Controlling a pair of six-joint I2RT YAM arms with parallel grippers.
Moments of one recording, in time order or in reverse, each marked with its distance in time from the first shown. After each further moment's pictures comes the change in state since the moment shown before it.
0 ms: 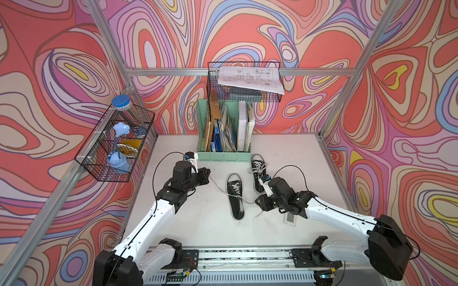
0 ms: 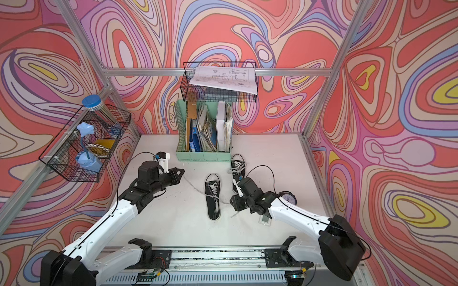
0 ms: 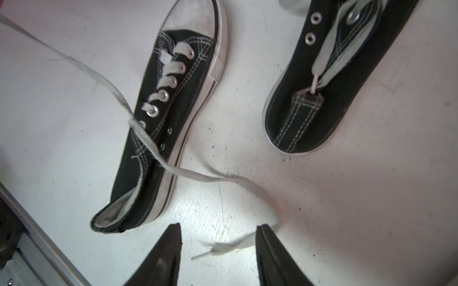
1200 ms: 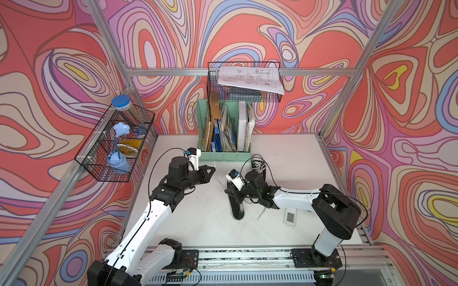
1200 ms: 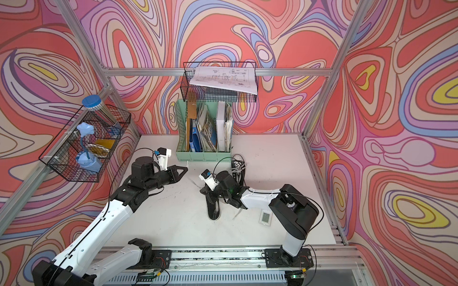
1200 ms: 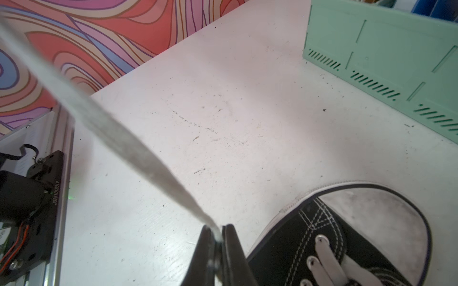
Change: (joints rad) left arm -0.005 -0.029 0.109 -0.118 0.167 -0.030; right arm 0.102 0.505 0.168 0.696 -0.271 -0.266
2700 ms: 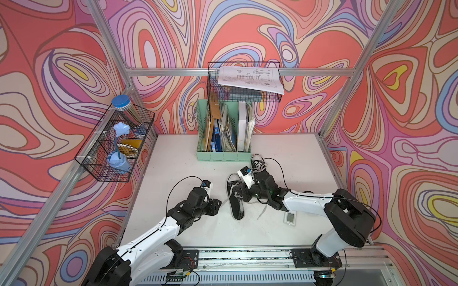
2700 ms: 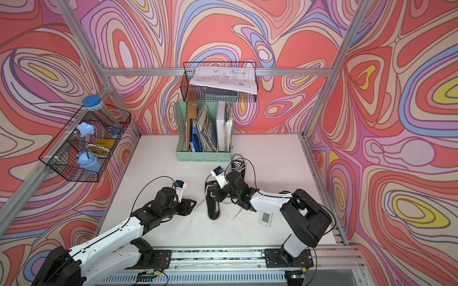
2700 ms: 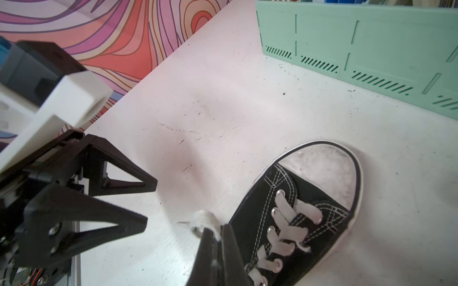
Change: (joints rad) left arm -0.306 -0.036 -0.474 0.178 -0.298 0.156; right arm -0.072 -0.121 -0.127 0.032 0.008 0.170
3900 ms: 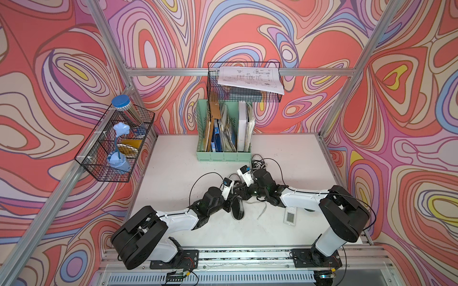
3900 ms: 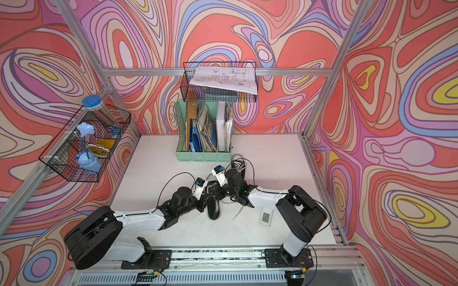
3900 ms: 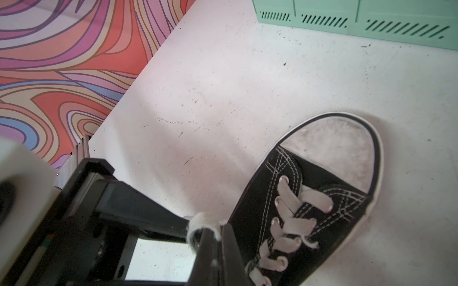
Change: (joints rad) left arm -0.135 0.424 0.000 0.674 -0.044 0.233; right arm -0.026 0.056 0.061 -0.087 -0.064 0.098
